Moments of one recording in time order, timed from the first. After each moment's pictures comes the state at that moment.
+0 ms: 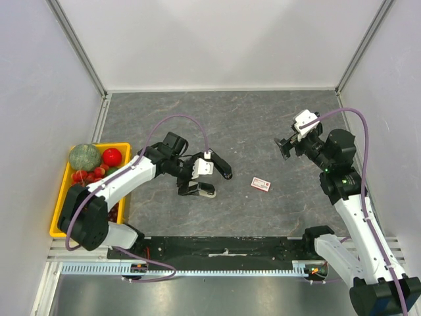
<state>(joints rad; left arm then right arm) -0.53 1.38 0.92 -0.64 0.67 0.99 0.15 0.82 0.84 -0.16 -0.38 -0.39</state>
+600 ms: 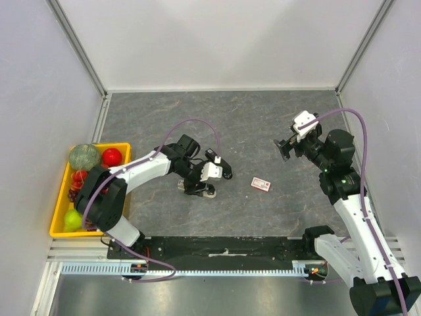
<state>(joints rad) -0.59 1.57 0.96 -0.61 0.60 0.99 0.15 0.82 0.83 -0.17 -0.38 -0.40</state>
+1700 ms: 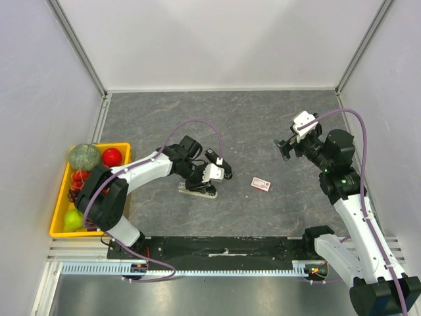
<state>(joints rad) -0.62 1.60 0.97 -0.59 0.60 0.98 0.15 0.82 0.82 -0.17 -0.38 -0.42</state>
